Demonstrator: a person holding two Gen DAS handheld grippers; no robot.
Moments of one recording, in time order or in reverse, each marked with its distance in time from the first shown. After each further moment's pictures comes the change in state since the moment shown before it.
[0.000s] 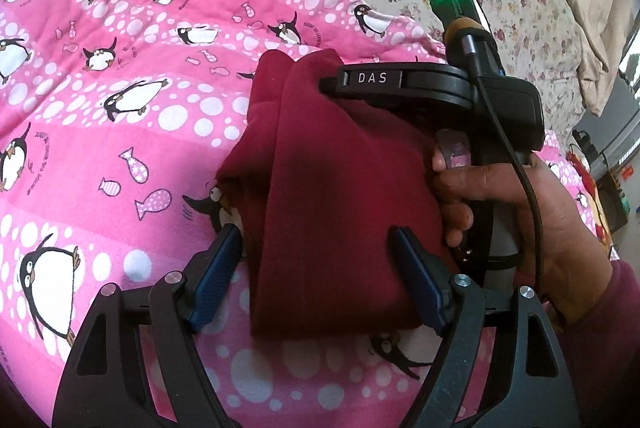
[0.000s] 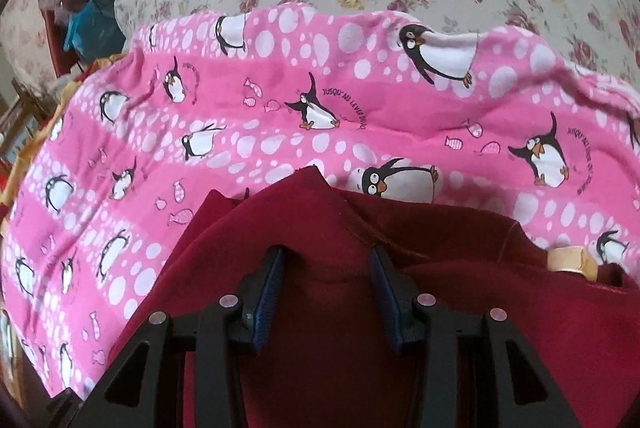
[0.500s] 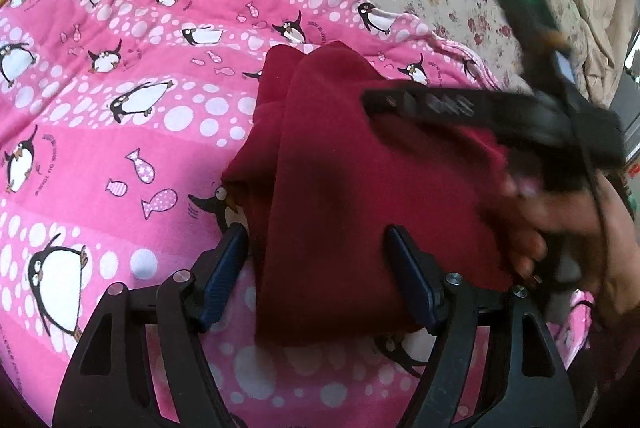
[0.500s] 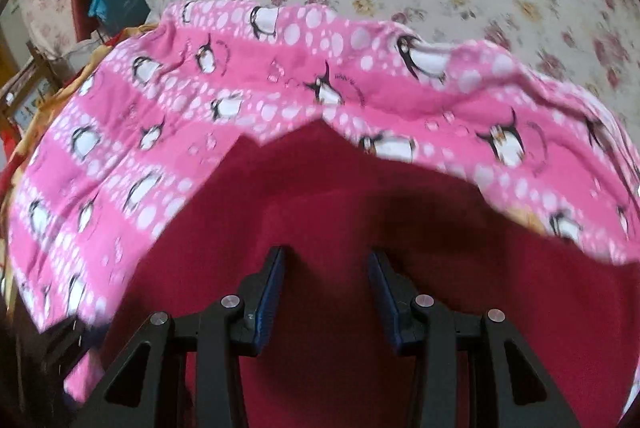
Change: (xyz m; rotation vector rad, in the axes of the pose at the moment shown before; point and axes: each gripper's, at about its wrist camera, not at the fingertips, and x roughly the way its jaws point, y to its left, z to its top) left arm 0.001 -0.001 0.001 0.000 0.010 0.026; right arm -0.047 0.012 -0.020 -0.105 0.043 -0.034
